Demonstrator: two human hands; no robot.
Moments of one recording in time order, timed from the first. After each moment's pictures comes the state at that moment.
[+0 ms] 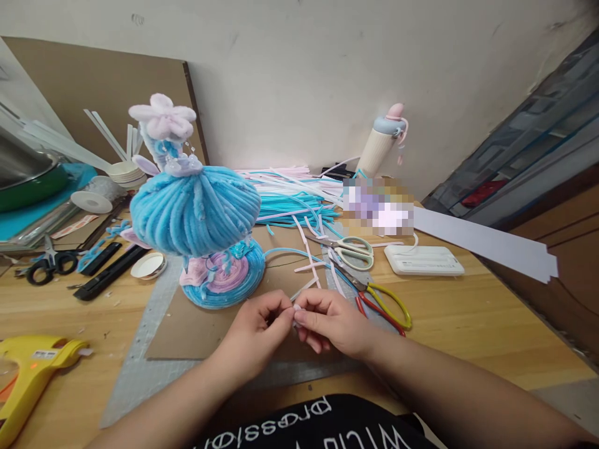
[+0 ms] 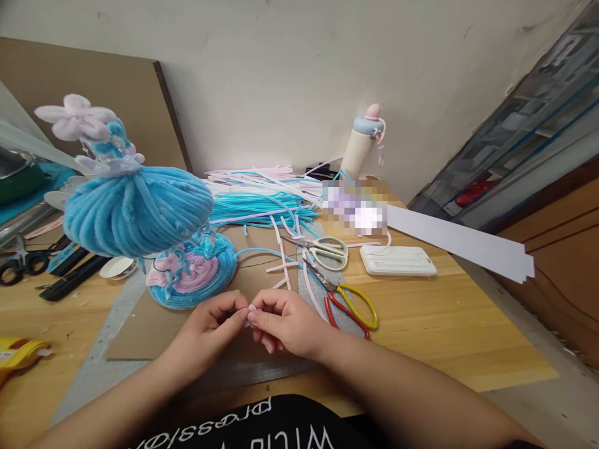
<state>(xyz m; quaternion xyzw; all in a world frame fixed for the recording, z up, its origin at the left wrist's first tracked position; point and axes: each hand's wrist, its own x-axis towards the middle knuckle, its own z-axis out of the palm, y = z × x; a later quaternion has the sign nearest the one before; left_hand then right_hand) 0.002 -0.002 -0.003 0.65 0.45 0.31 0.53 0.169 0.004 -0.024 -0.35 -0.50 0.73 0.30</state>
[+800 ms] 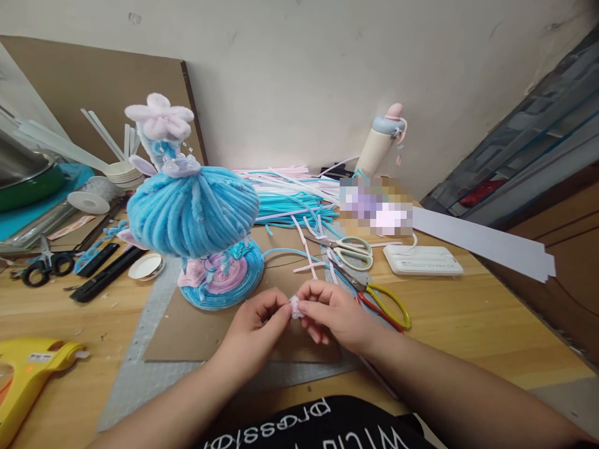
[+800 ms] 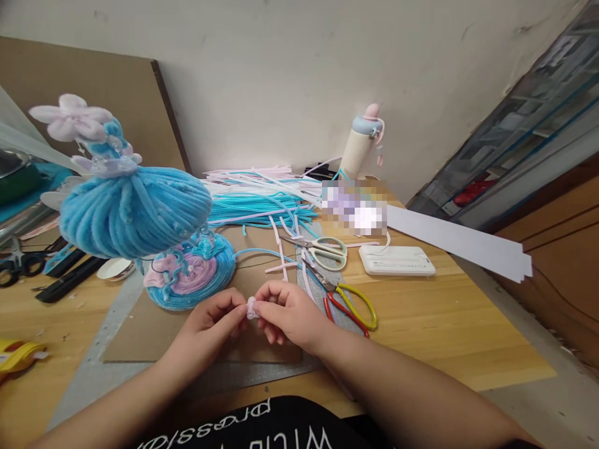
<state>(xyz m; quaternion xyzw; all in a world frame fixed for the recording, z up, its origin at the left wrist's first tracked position) 0.003 0.000 -0.008 0.61 0.48 0.33 0.54 0.170 0.009 -0.019 -0.40 -0.46 0.72 0.32</state>
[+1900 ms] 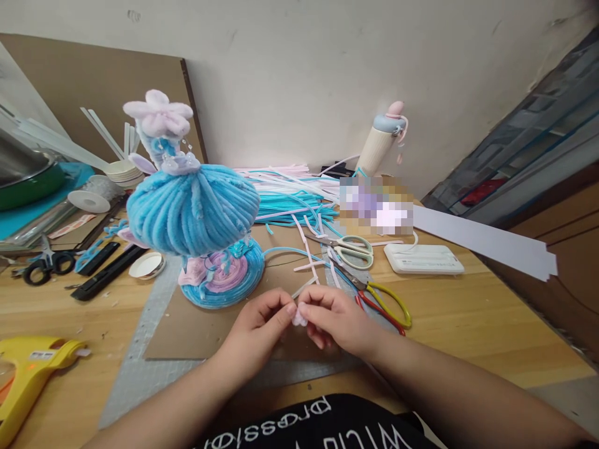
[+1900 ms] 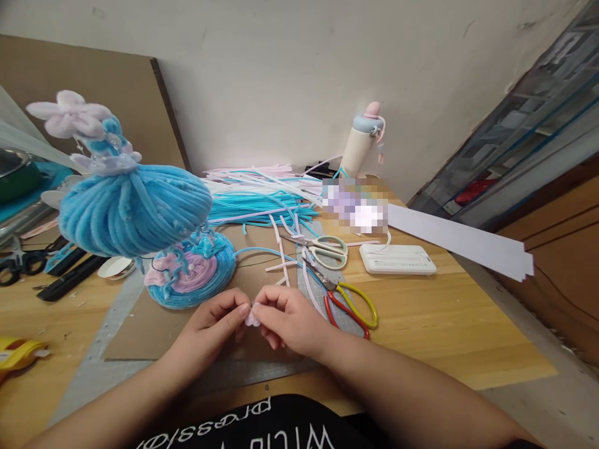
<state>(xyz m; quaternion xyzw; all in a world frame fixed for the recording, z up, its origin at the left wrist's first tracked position) 0.004 -0.001 -0.012 0.58 0.44 0.34 0.60 0.172 0.005 -0.015 -0.39 -0.51 0.70 0.31</state>
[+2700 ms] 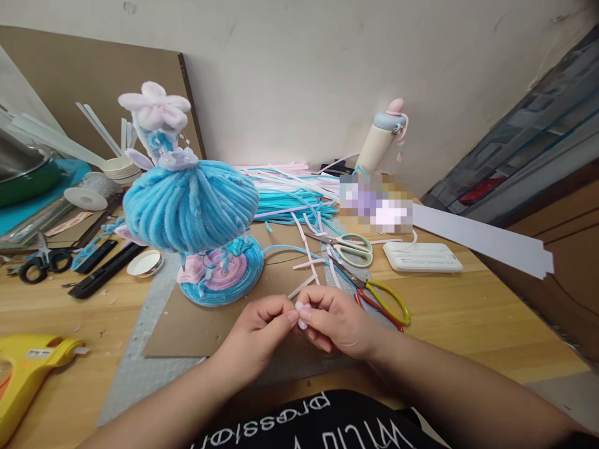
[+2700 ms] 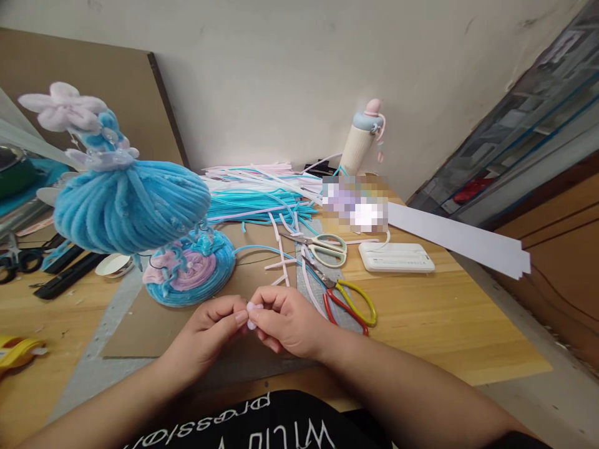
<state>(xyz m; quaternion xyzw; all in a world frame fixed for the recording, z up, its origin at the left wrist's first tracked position) 0.005 -0.008 -0.007 0.58 0.42 0.32 0.62 0.171 0.001 -0.012 -0.33 -0.51 0.73 0.32</state>
